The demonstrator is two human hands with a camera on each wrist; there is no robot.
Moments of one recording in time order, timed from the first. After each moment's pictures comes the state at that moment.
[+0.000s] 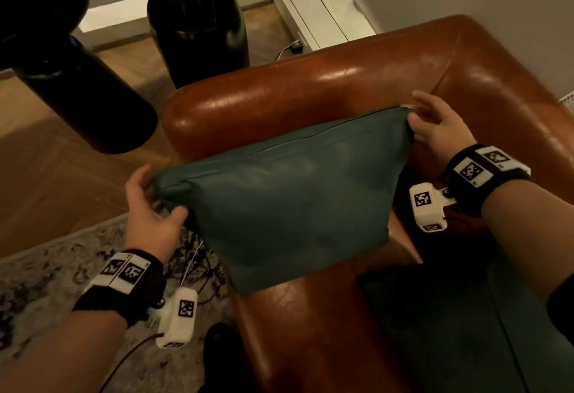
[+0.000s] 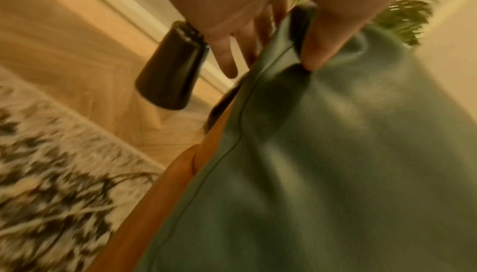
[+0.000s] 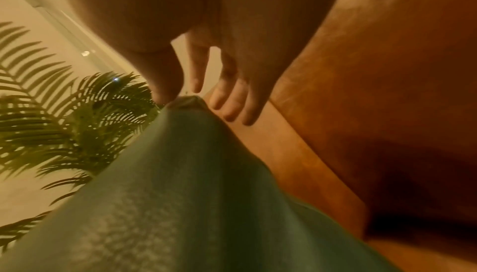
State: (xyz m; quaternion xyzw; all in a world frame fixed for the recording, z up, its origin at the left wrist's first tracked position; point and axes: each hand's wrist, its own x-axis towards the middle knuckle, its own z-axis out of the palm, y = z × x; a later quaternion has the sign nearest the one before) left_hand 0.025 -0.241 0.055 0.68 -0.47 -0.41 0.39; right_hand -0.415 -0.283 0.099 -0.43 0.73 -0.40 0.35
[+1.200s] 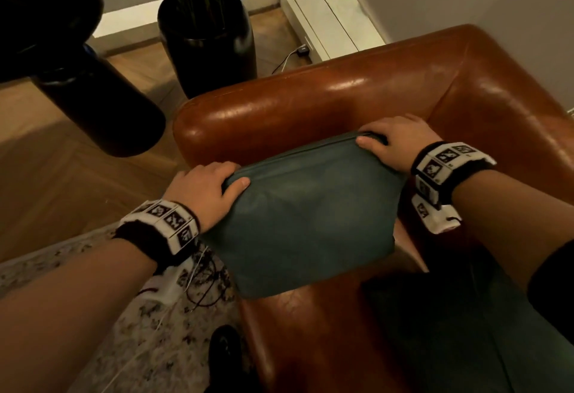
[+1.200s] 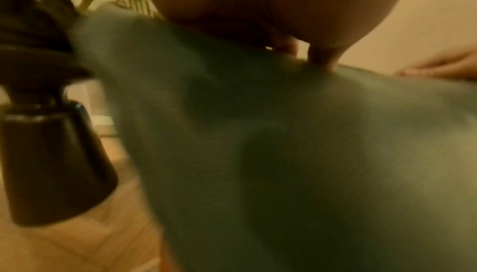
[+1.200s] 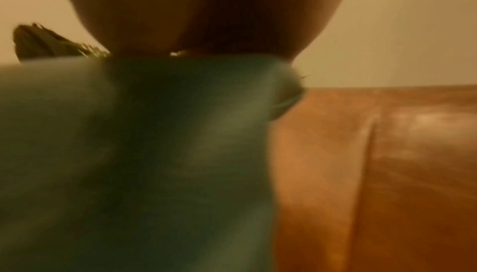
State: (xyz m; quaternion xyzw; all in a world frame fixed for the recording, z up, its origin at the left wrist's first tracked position) left_hand -0.014 -0.304 0.083 0.57 -0.80 -0.17 -0.06; right_hand -0.372 -0.315 0.113 -0.73 0.67 0.05 0.13
